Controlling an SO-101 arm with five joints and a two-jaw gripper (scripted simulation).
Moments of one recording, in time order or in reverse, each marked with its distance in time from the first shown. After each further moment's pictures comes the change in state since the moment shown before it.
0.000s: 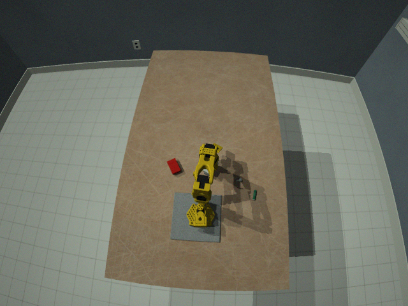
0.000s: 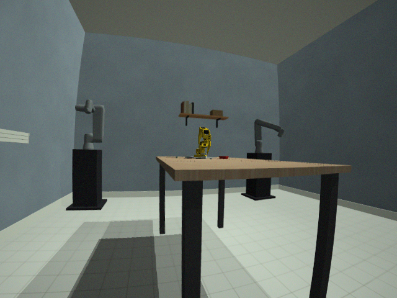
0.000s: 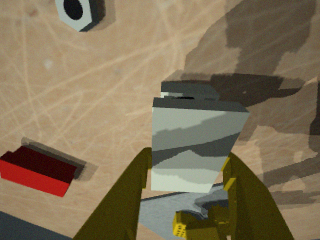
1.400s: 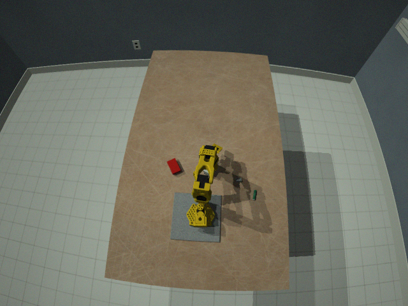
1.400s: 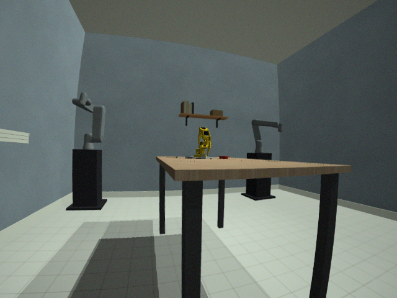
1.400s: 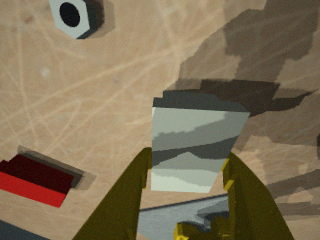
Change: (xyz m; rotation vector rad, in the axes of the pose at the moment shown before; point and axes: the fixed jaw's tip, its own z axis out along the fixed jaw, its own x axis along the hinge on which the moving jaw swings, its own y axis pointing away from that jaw) arm -0.003 0.001 0.008 -0.010 -0.026 0.000
